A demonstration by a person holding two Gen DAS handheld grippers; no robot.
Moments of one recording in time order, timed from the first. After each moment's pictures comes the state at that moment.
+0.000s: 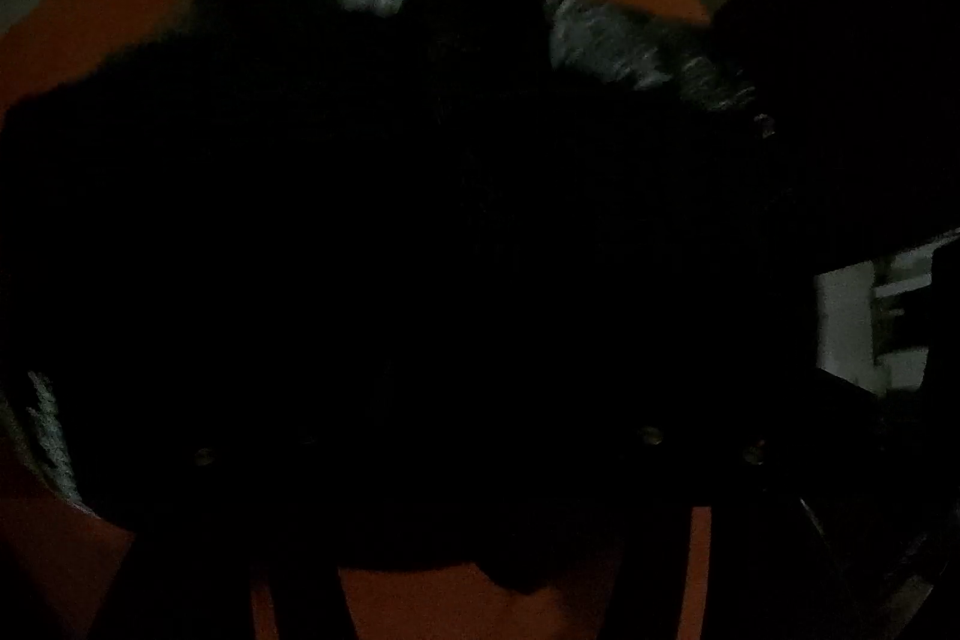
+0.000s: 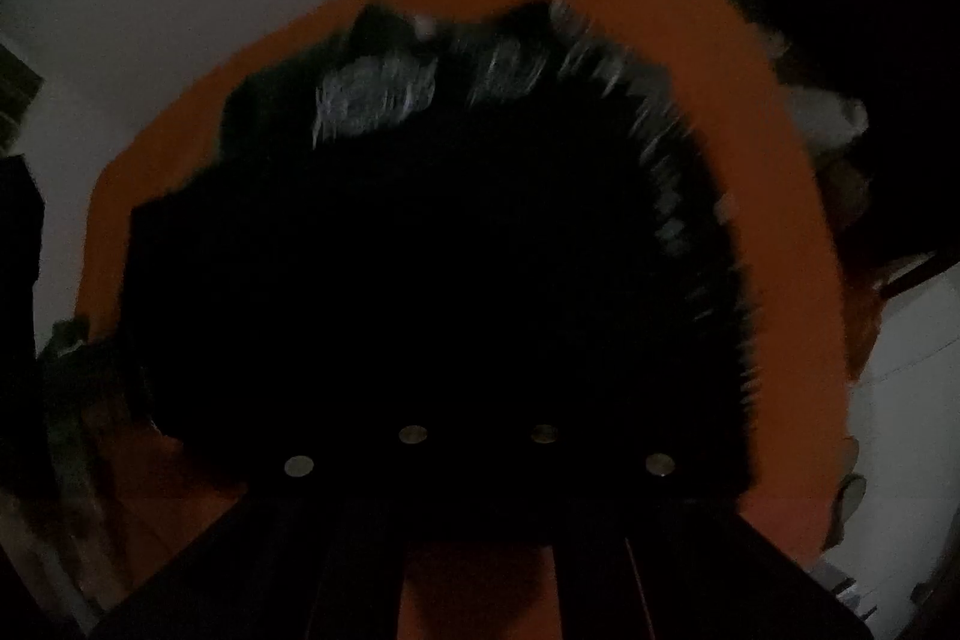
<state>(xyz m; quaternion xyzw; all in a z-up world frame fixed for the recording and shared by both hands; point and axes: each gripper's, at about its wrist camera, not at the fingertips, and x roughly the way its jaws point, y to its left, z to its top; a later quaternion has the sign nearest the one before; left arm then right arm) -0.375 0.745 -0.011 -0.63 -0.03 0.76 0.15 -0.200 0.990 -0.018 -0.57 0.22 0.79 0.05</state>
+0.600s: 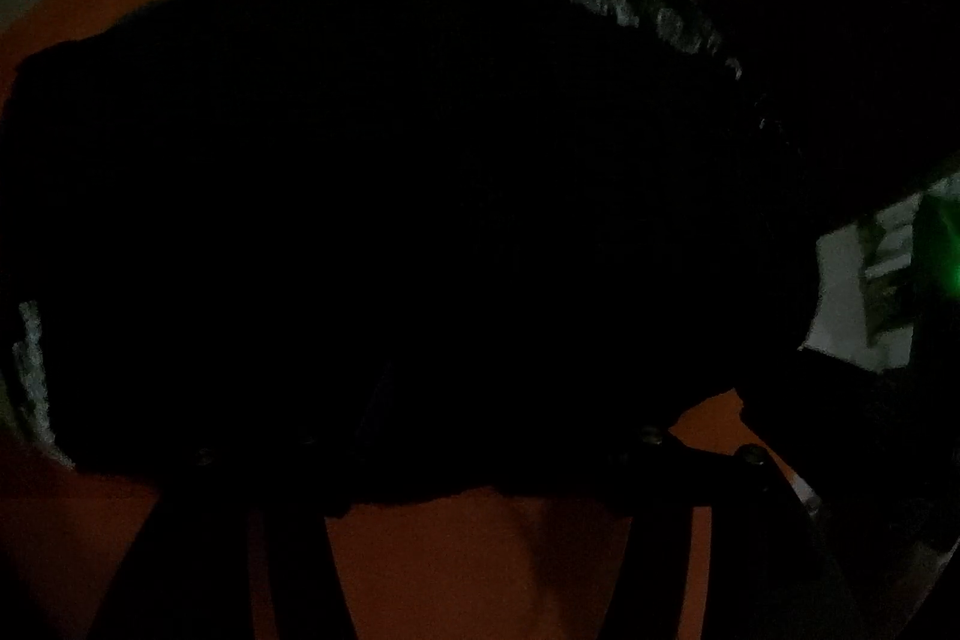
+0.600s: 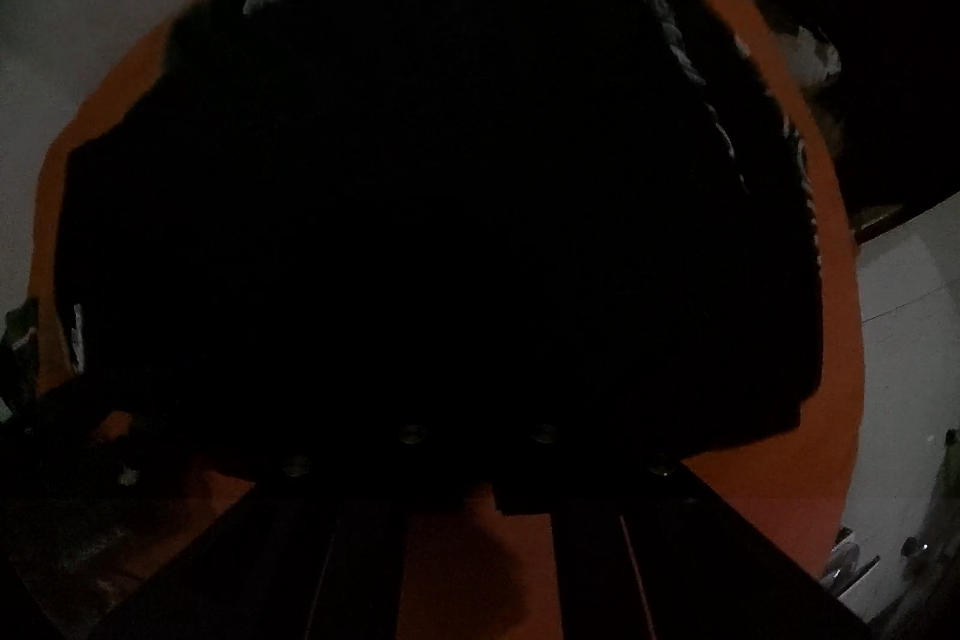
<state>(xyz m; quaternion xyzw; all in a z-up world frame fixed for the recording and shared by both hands) -0.320 0.734 -0.001 -0.61 -0.03 0.77 0.18 -0.168 0.957 -0.031 -0.58 0.20 0.78 0.10</state>
